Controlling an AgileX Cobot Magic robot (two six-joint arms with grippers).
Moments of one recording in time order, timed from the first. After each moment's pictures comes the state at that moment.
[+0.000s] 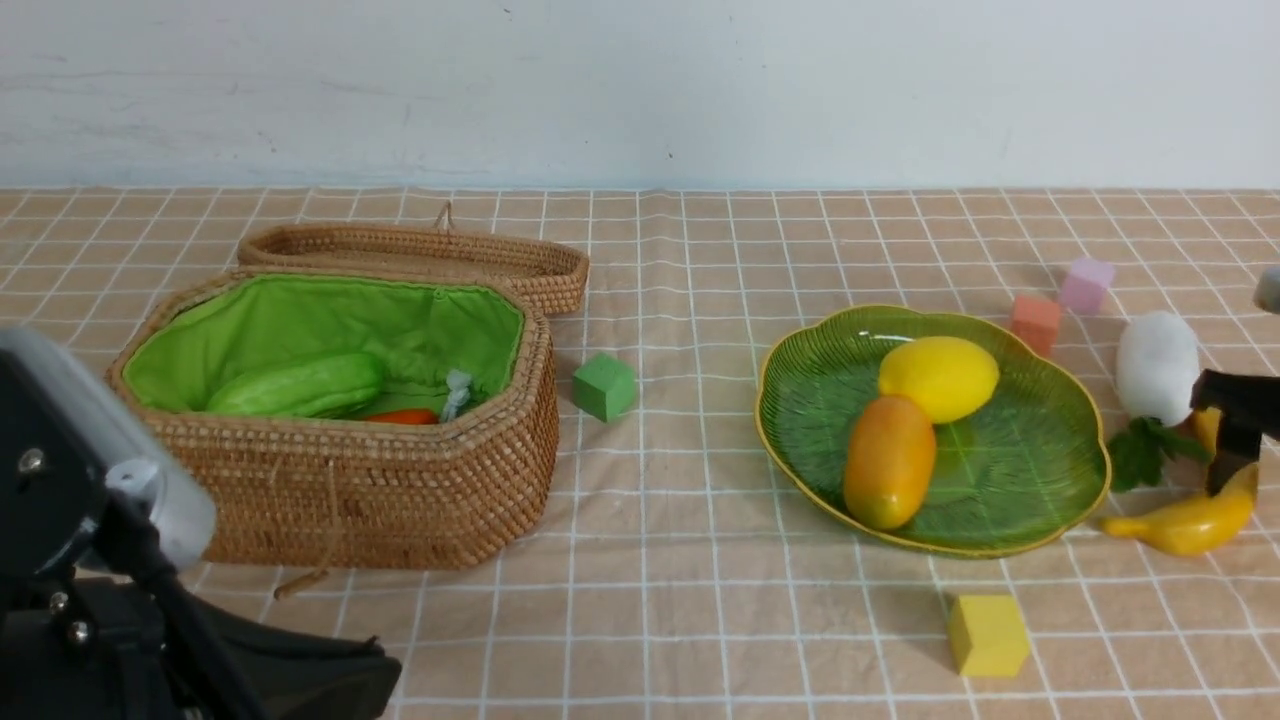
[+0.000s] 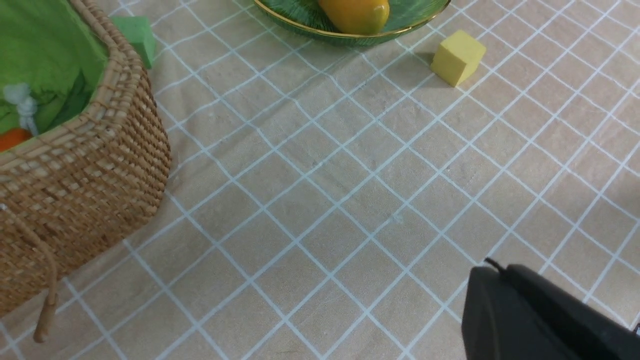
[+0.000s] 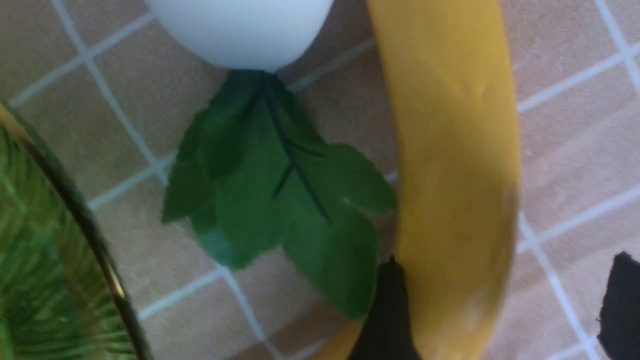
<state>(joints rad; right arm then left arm) -0.24 1.92 -1.34 0.08 0.78 0.20 -0.87 0.72 -0.71 0.06 0.65 -0.18</state>
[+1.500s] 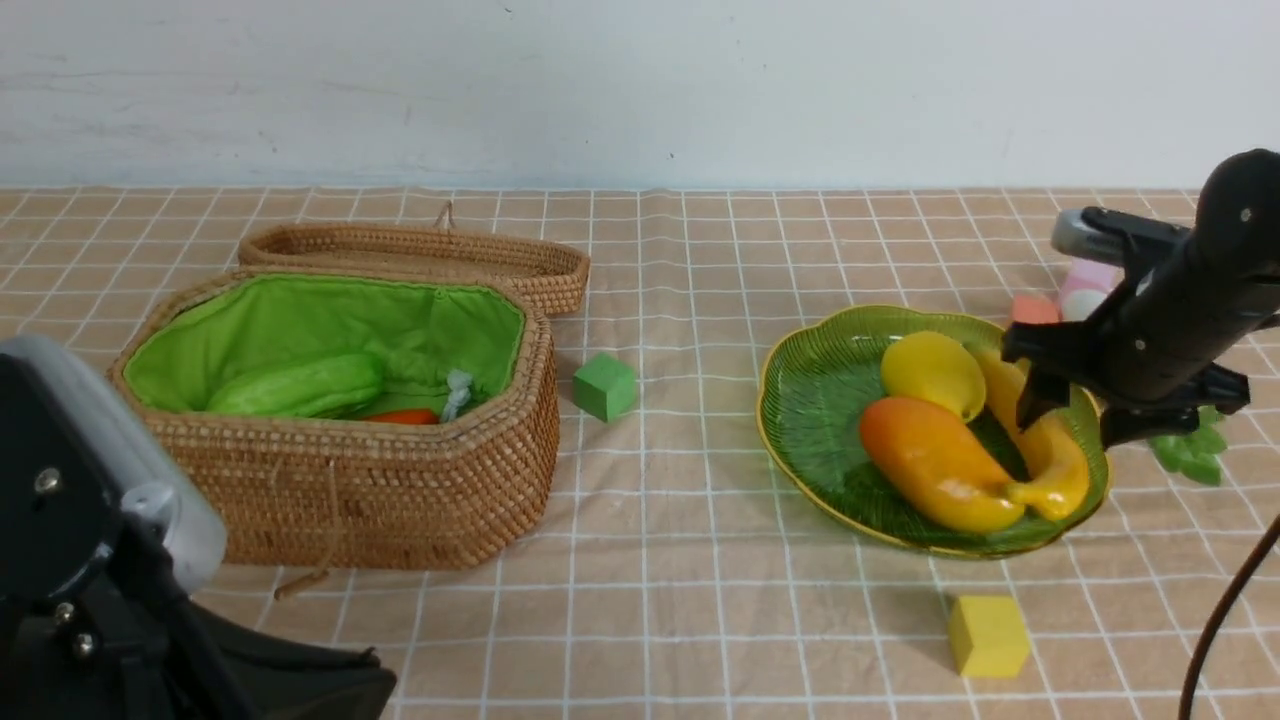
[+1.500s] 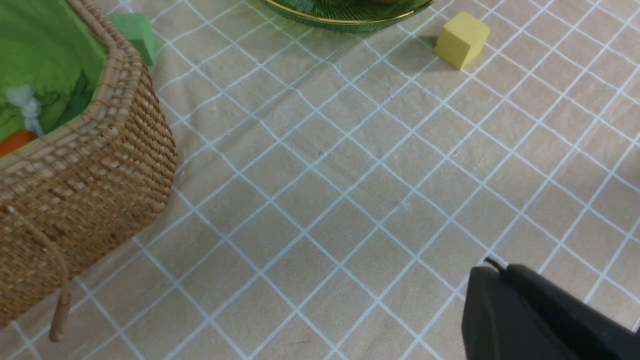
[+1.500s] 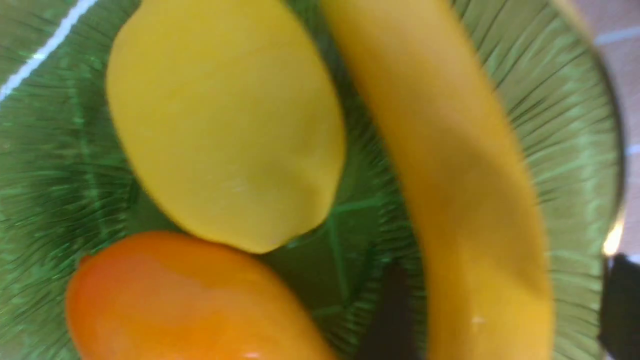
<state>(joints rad) 0.03 1.91 -1.42 0.12 0.74 0.16 -0.87 0.72 -0.71 0.06 0.67 -0.13</state>
